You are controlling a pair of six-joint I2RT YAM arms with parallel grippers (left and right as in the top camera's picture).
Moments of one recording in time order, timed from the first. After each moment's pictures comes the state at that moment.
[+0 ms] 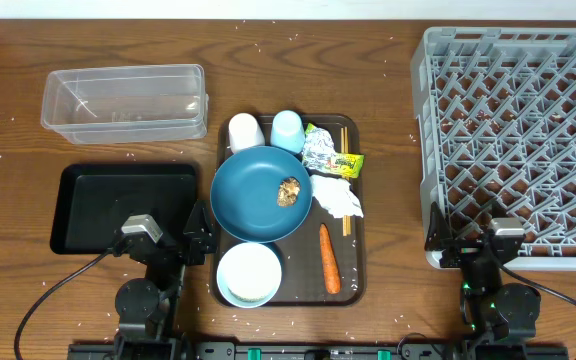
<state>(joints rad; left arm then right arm) -0.06 0.01 0.02 -0.12 0.02 -0.44 0.01 0.01 0.01 -0.07 -0.05 0.12</state>
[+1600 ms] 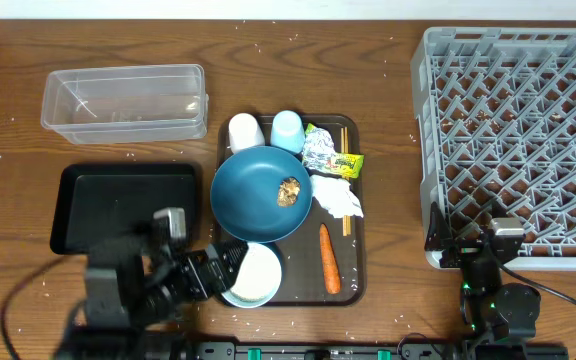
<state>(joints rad) -0.06 0.55 0.78 -1.05 0.56 -0.52 0.01 0.01 0.01 -0.07 -0.05 0.12</state>
